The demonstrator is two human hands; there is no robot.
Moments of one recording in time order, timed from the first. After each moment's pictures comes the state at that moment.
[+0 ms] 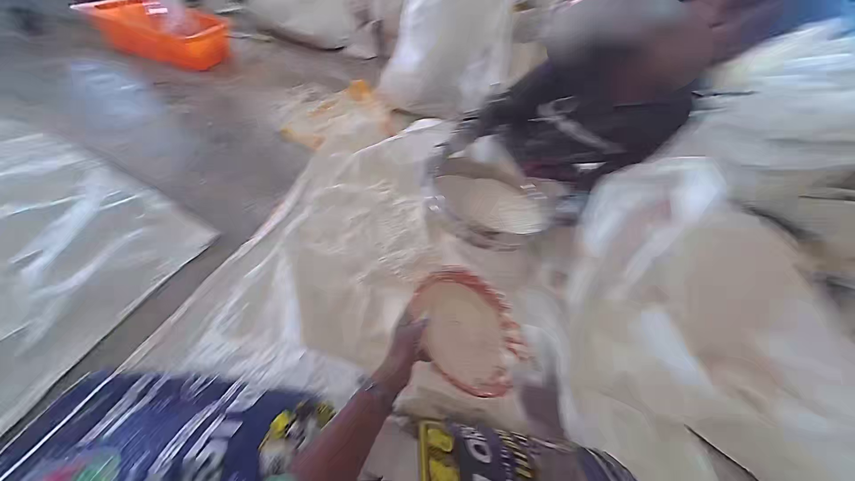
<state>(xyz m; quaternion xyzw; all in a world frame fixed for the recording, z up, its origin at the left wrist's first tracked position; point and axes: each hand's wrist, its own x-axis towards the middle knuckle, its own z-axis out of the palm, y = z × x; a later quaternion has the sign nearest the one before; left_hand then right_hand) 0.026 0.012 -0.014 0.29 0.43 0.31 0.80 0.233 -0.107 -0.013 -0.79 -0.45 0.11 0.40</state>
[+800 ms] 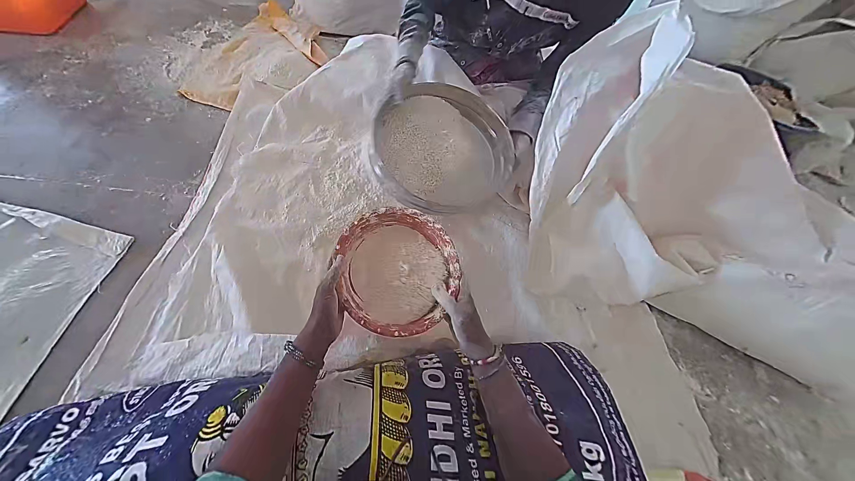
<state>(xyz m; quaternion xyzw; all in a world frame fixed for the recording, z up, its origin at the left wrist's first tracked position) 0.021 0.031 -0.030 0.29 0.45 0.34 0.77 0.216 -0.092 -0.028 -0.71 -0.27 0.36 0.54</state>
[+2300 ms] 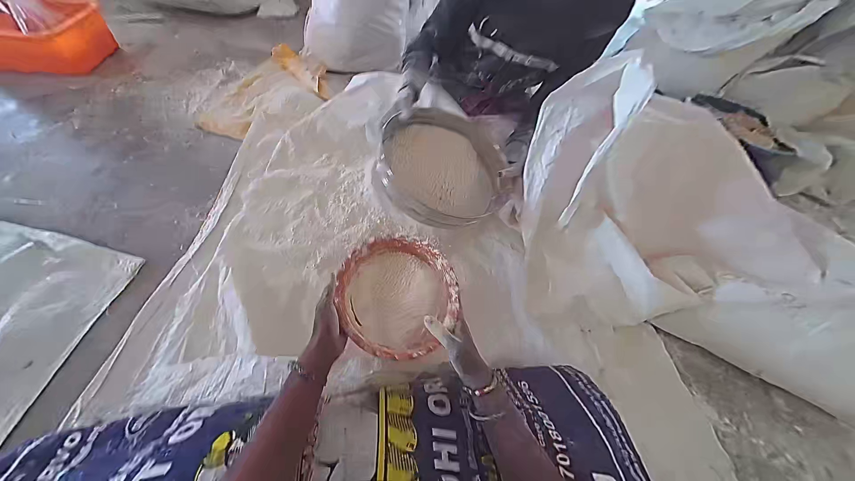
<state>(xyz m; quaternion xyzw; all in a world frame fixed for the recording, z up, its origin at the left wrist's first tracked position) 0.020 0.034 -0.031 0.25 0.46 0.38 0.76 0.199 -0.098 -0.025 -0.69 -0.29 0.38 0.54</state>
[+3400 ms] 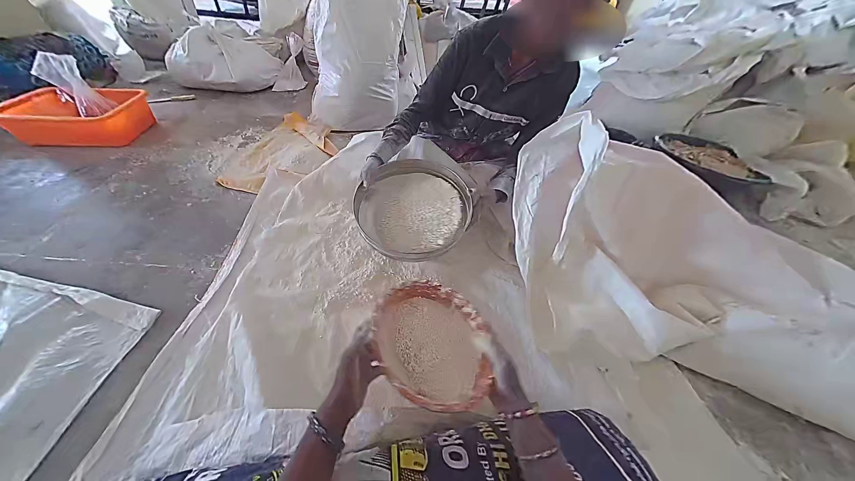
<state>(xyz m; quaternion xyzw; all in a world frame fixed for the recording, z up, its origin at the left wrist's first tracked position) 0.023 0.023 -0.029 0.30 0.40 0.32 0.81 0.231 -0.102 -0.024 -0.71 -0.19 0.33 0.59</state>
